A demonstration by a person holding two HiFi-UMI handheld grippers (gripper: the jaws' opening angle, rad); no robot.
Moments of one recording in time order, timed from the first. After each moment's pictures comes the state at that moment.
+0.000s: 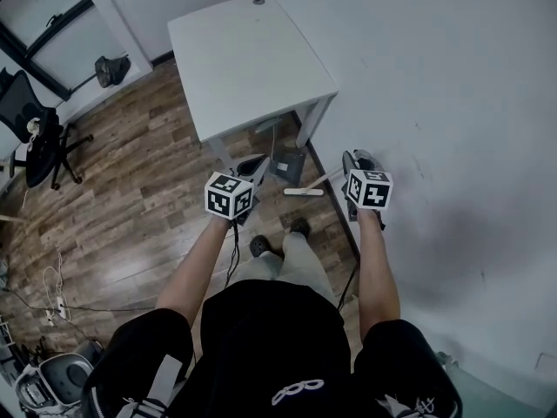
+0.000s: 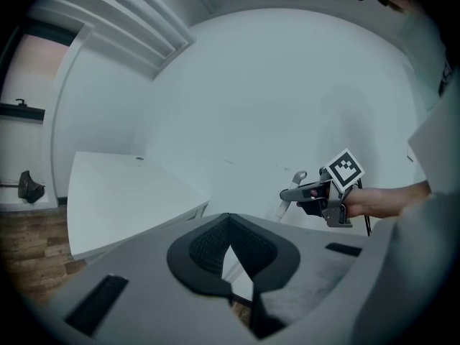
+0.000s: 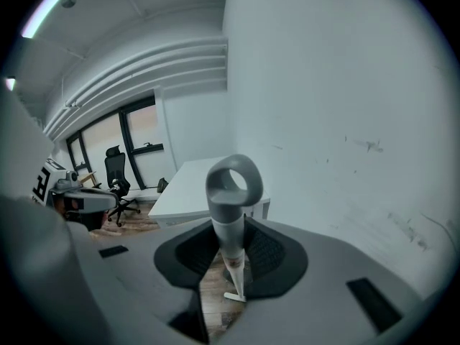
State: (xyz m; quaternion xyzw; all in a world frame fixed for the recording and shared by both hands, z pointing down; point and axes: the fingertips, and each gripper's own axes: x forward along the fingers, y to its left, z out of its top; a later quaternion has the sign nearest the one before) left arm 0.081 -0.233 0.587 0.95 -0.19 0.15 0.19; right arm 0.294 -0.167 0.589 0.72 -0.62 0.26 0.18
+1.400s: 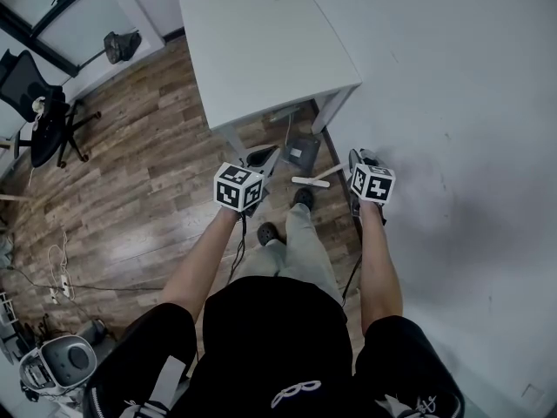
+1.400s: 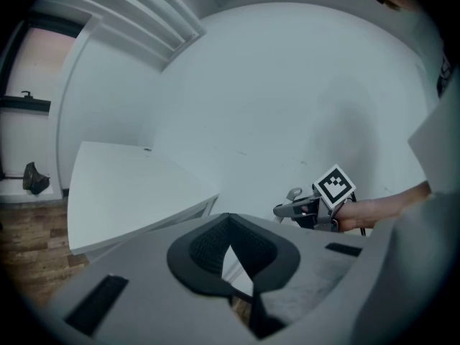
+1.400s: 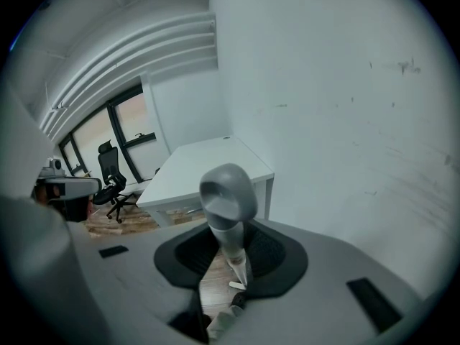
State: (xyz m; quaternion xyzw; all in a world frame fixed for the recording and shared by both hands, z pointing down) left arm 0.083 -0.274 0.630 0.94 -0.20 0.16 0.21; right arm 0.300 -0.210 0.685 0.71 -0.60 0.32 0.19
